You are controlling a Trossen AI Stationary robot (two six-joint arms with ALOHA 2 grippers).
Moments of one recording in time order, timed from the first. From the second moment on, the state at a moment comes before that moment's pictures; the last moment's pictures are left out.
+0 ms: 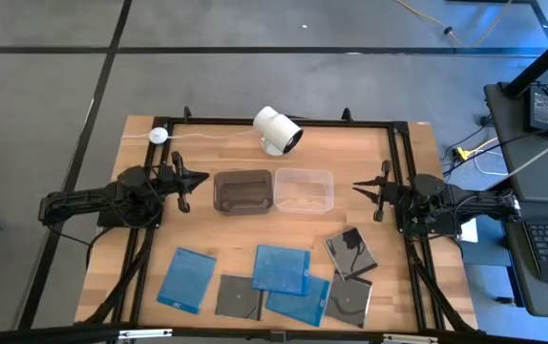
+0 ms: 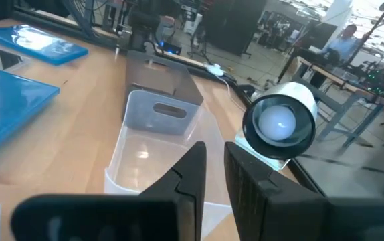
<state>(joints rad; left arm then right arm) 0.19 0.00 0.01 0.08 -0.11 0.01 0.00 0.00 0.08 -0.18 0.21 -0.34</state>
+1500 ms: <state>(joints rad) 0.19 0.00 0.01 0.11 -0.09 -0.09 0.00 0.00 0.08 -0.18 0.14 0.45</state>
